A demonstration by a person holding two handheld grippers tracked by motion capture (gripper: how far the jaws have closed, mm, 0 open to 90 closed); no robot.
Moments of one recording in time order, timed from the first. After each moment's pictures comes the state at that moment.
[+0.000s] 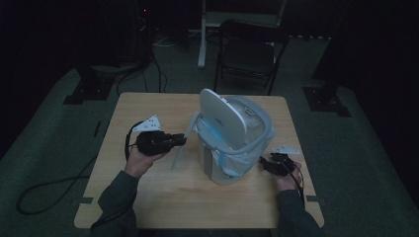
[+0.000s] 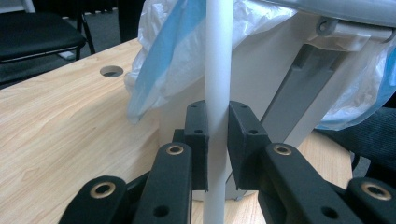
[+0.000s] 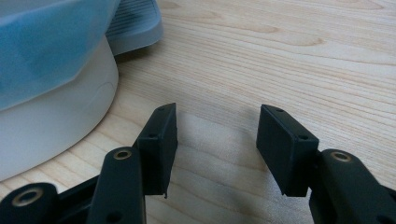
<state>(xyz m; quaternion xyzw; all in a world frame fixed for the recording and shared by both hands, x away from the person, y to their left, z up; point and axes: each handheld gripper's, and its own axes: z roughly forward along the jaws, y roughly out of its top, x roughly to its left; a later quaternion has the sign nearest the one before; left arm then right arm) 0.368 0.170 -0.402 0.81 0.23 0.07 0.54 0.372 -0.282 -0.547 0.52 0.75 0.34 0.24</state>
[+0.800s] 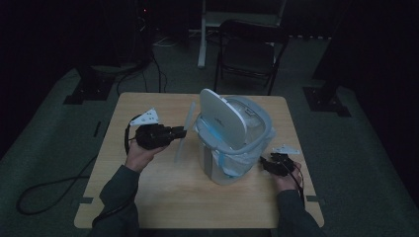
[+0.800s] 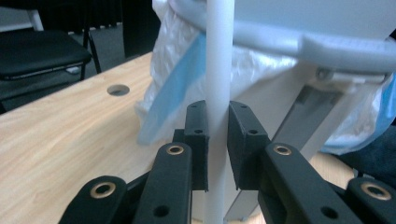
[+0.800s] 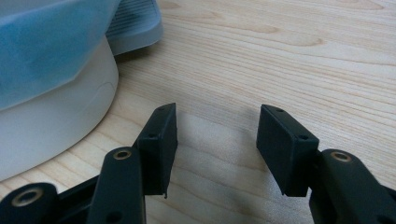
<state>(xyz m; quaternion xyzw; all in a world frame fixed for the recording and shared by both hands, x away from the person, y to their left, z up) 0.377 0.175 -0.384 0.79 0.23 0.08 0.56 0.372 -0.282 -0.547 0.52 0.75 0.34 0.24</state>
